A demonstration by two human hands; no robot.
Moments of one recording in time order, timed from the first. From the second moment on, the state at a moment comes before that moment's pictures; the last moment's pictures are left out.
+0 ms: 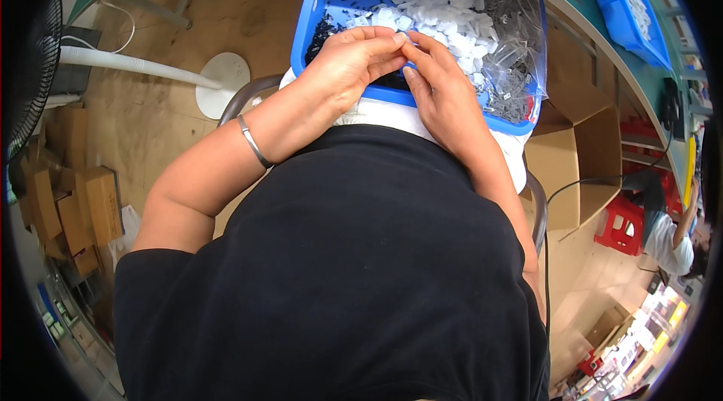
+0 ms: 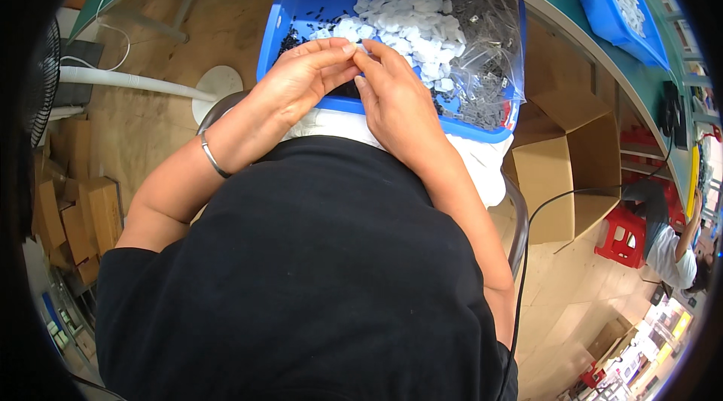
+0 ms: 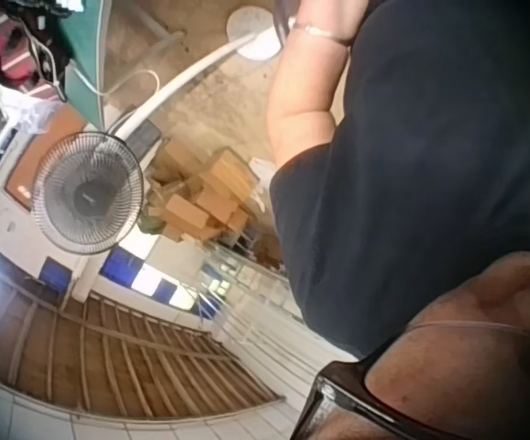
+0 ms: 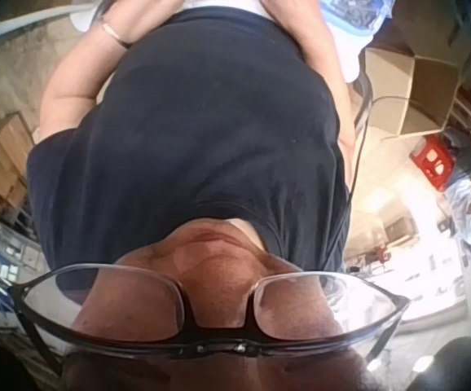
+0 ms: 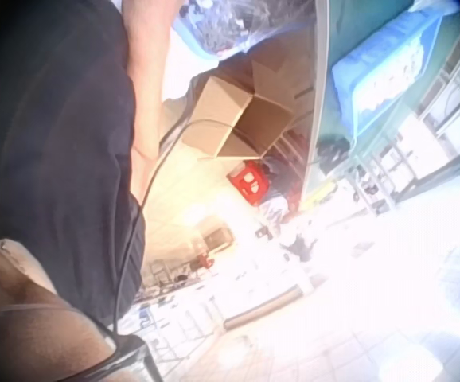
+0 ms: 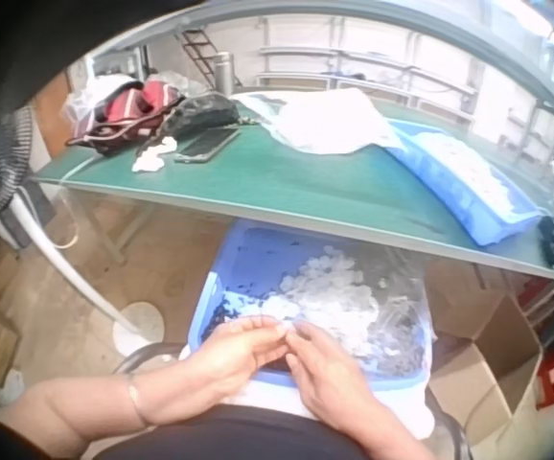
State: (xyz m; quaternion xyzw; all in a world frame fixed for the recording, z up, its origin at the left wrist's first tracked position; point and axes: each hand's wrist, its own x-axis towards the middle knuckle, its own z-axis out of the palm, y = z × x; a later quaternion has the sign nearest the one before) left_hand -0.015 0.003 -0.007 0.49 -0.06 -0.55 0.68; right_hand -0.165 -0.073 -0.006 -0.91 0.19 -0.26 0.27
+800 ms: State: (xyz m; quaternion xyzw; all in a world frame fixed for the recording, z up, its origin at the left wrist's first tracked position) left_hand -0.014 0.003 0.001 0.51 -0.19 -0.62 0.56; right_hand -0.244 -0.154 -0.003 -0.88 0.46 -0.09 0.09
